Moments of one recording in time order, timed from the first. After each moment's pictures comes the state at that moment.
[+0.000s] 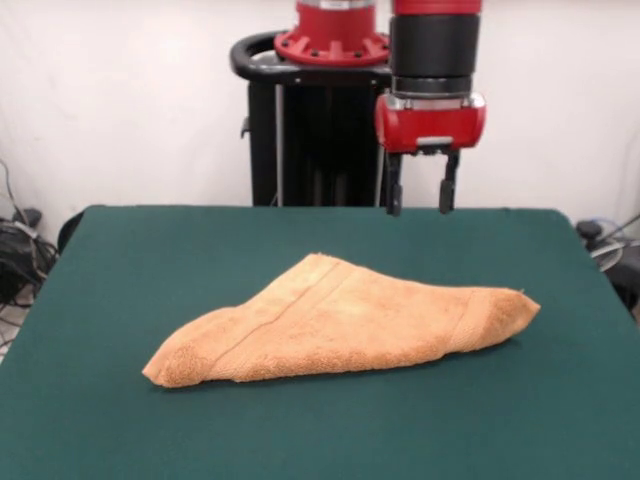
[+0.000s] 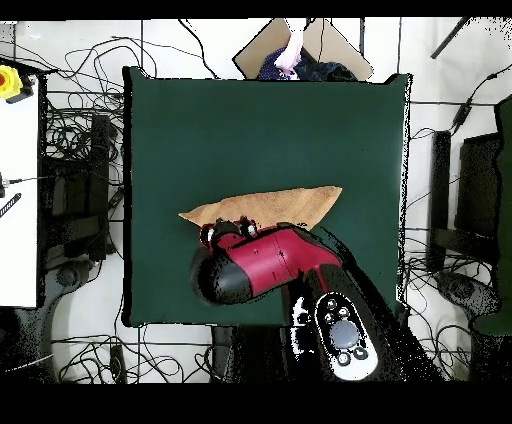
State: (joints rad) arm -0.43 -0.94 0.41 2.04 -0.58 0.31 2.00
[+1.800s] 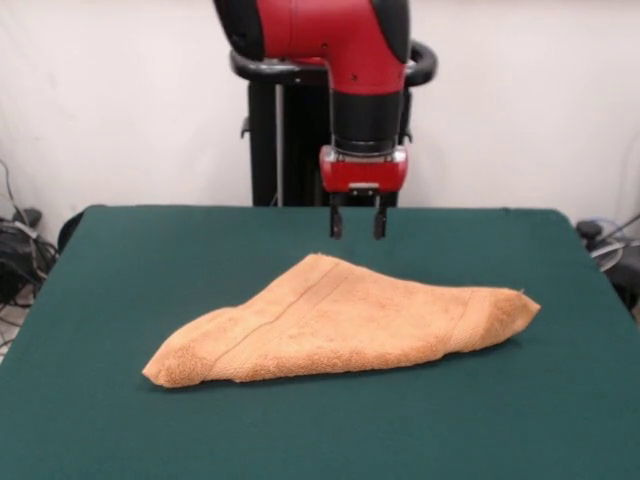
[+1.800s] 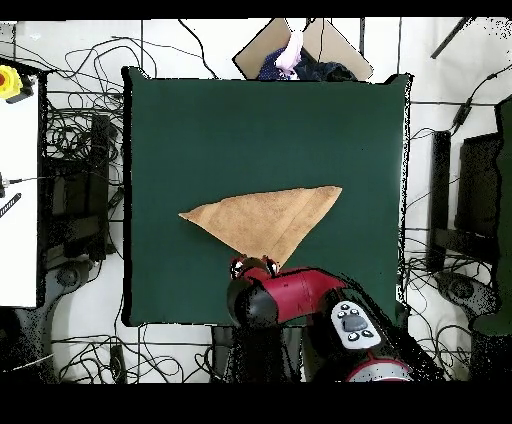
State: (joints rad) arm -0.40 -0.68 0.13 2.09 -0.58 0.06 2.00
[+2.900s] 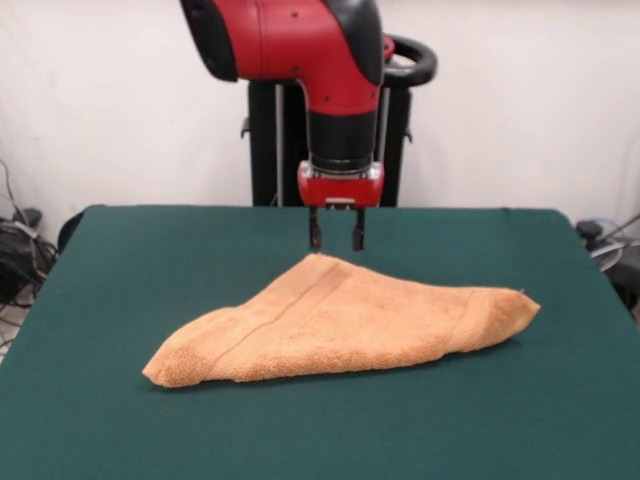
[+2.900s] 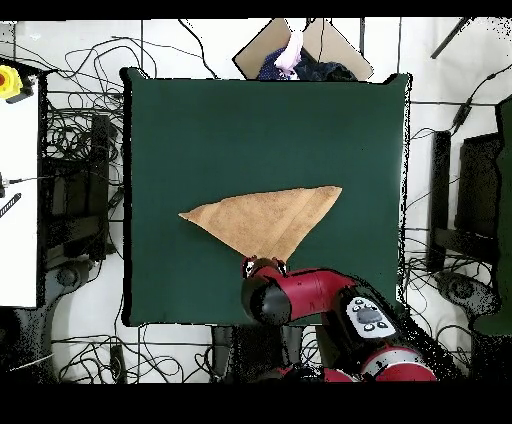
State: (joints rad) arm -0.45 -0.59 0.11 2.05 -0.61 0.04 2.00
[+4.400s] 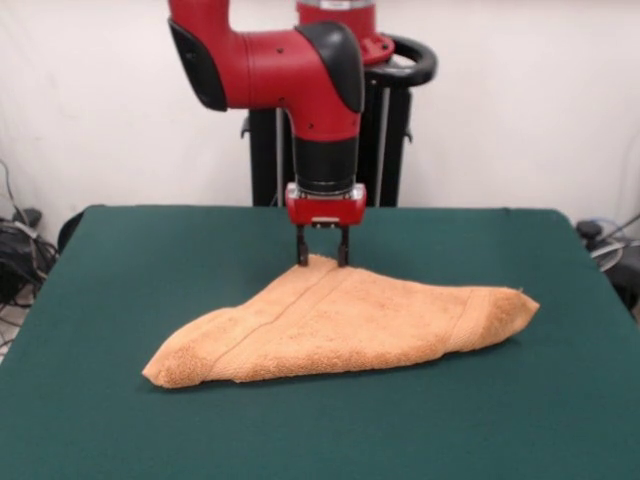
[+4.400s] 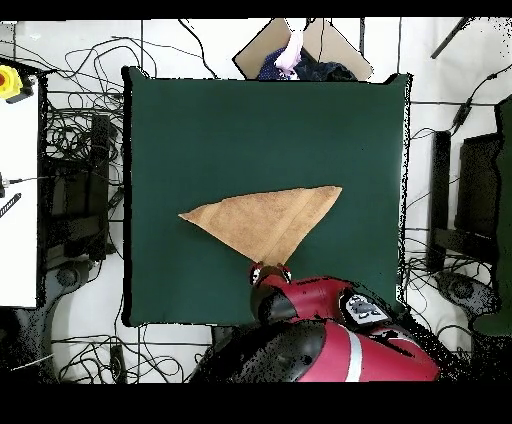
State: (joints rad) arm -0.43 -0.44 0.01 2.00 -0.65 -0.11 2.00
